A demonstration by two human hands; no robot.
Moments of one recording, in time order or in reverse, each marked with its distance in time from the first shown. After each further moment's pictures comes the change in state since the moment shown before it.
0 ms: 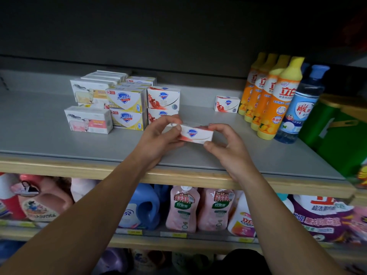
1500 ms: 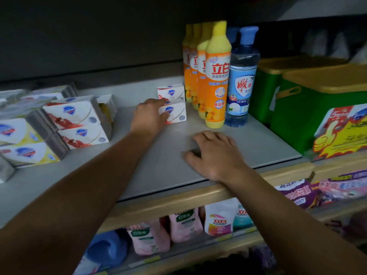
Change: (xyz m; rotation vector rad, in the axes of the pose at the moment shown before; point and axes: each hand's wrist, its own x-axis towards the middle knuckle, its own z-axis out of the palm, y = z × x) left_hand 0.186 -0.082 0.103 1.450 -0.050 0.269; right_hand 0.011 0.032 -0.105 -1.127 -0.118 0.220
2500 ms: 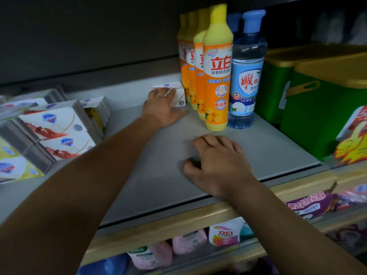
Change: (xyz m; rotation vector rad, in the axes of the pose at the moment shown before) left_hand 0.071 -0.006 0.055 0.219 -0.138 0.113; right_hand -0.002 0.000 0.003 0.073 0.065 0.001
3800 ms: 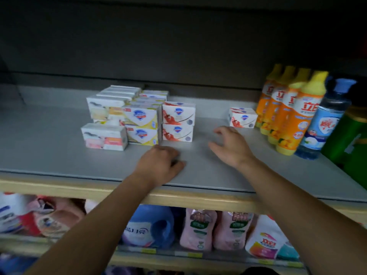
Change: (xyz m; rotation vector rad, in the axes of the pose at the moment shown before) left_hand -0.290 -0.112 -0.118 -0.126 -0.035 -0.117; right_hand 0.051 -0.146 0.012 0.238 0.012 -0.116
